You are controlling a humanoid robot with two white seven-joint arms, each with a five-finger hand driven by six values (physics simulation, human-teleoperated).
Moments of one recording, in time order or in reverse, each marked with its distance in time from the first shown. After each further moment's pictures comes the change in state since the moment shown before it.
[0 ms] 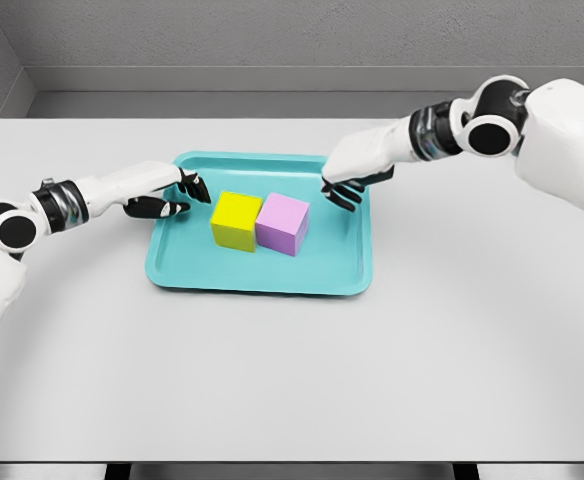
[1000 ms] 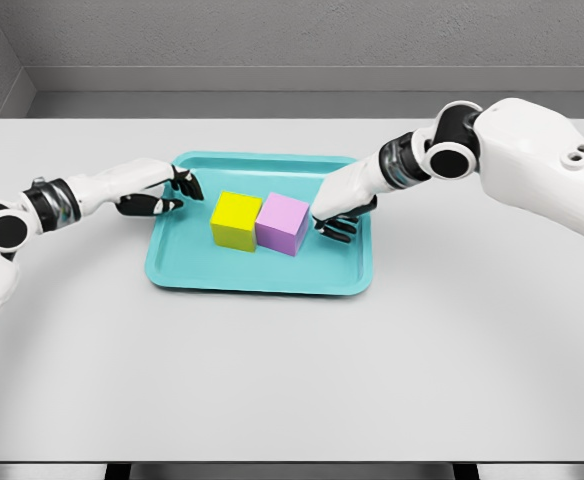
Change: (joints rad) left arm 0.005 0.020 0.016 -0.009 0.018 0.000 0.000; right arm -0.041 0.088 0.187 0.057 0.011 0.012 0.000
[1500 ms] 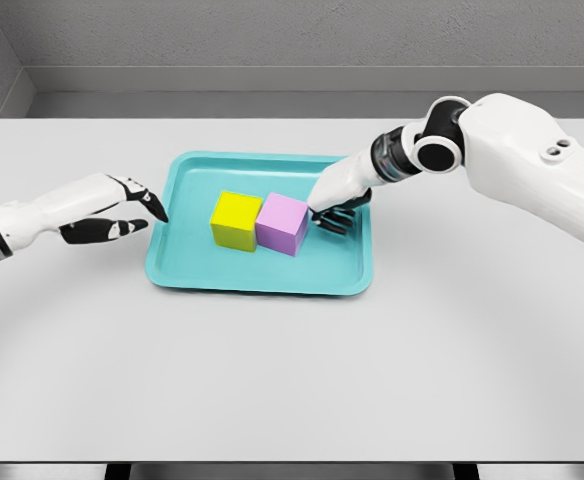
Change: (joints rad) left arm 0.258 0.237 0.044 -0.416 0.291 0.001 0.000; right arm -0.003 0.065 0.003 0.106 0.002 0.000 0.000
